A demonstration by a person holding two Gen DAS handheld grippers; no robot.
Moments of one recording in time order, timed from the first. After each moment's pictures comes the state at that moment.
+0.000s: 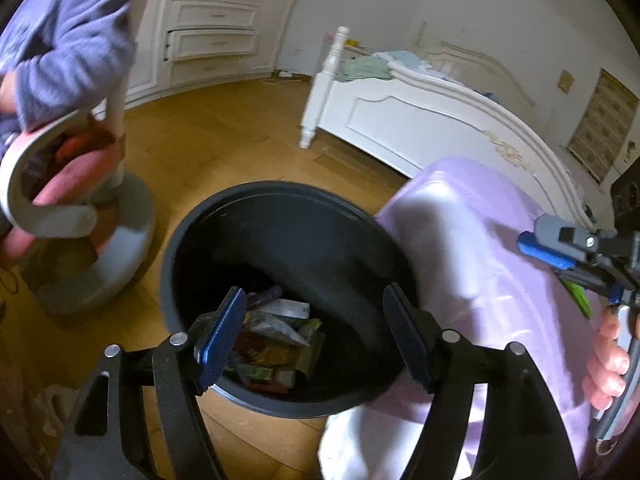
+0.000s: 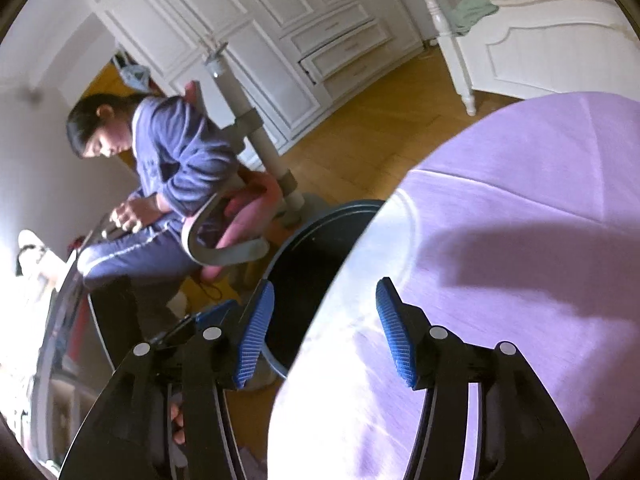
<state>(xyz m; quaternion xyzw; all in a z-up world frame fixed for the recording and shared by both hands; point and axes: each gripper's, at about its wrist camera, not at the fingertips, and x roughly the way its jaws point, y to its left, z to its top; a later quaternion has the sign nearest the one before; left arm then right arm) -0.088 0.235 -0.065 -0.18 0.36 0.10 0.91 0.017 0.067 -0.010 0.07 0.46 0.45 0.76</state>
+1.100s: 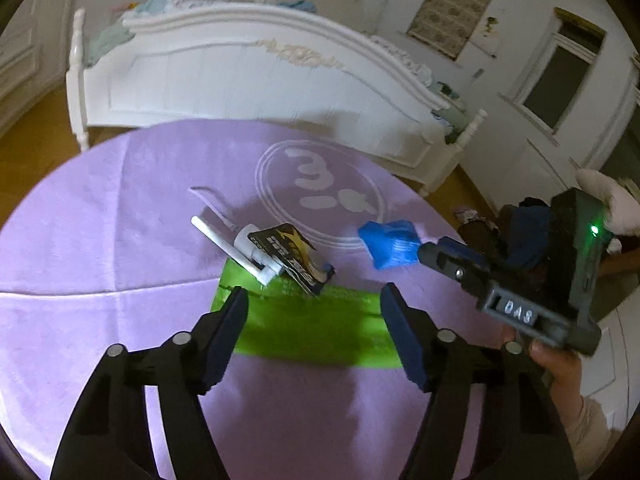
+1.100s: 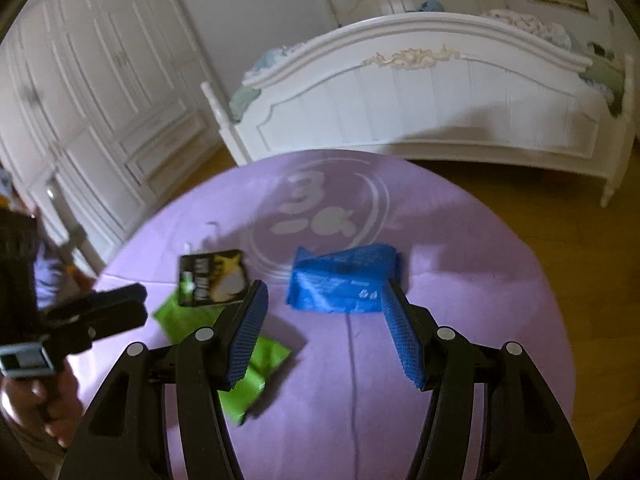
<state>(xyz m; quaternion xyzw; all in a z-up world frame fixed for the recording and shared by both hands) 0.106 -0.050 -0.031 -0.09 0.44 -0.21 0.87 0.089 -0.258 -0.024 0.07 0.41 0.14 0.90</state>
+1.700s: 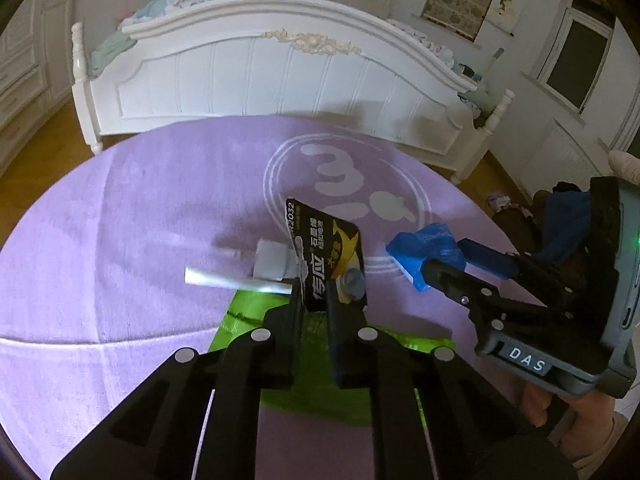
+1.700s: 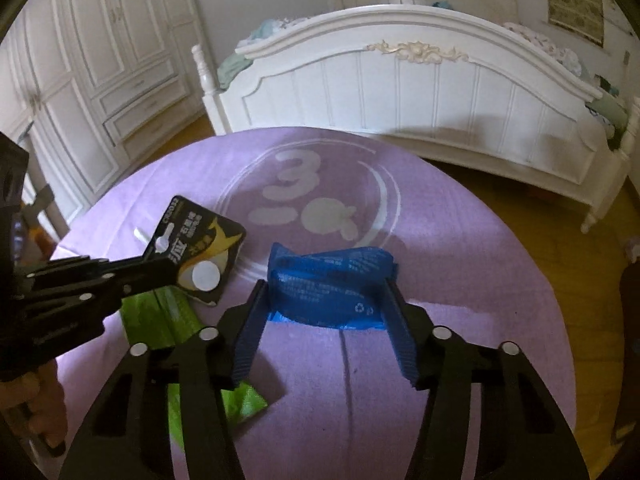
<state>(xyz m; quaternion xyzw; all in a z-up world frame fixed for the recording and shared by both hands) 0.137 -0.077 -0.044 -0.04 0.44 -0.17 0.88 0.115 -0.231 -0.041 0.01 0.42 0.12 0.90</state>
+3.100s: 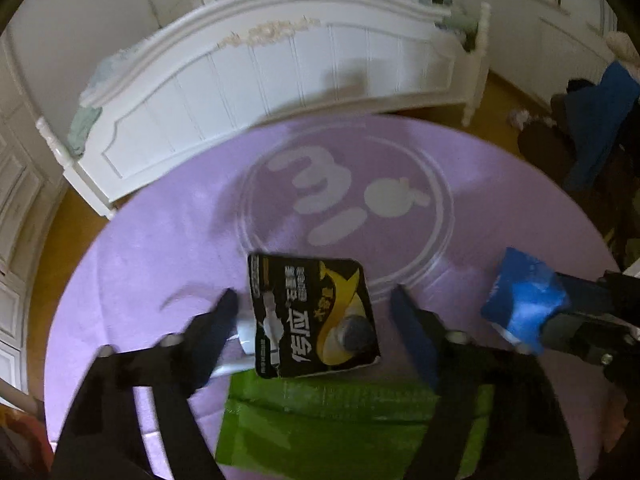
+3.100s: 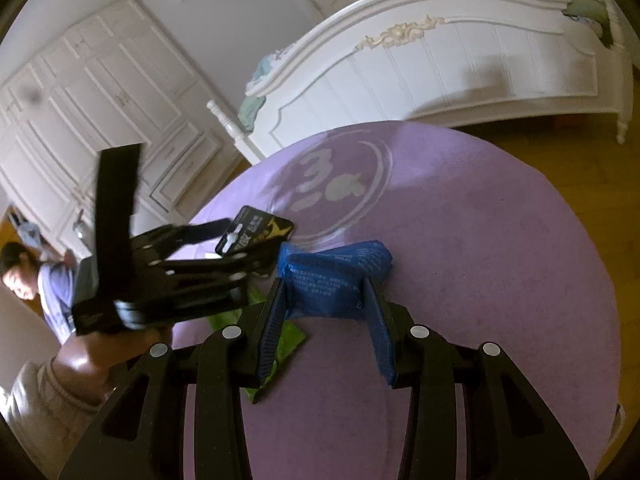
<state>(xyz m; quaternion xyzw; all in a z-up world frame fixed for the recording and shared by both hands) 0.178 -0.133 -0.059 0.16 0.45 -0.17 0.86 0.060 -0.279 -0.034 0.20 0.41 0.18 0.87</state>
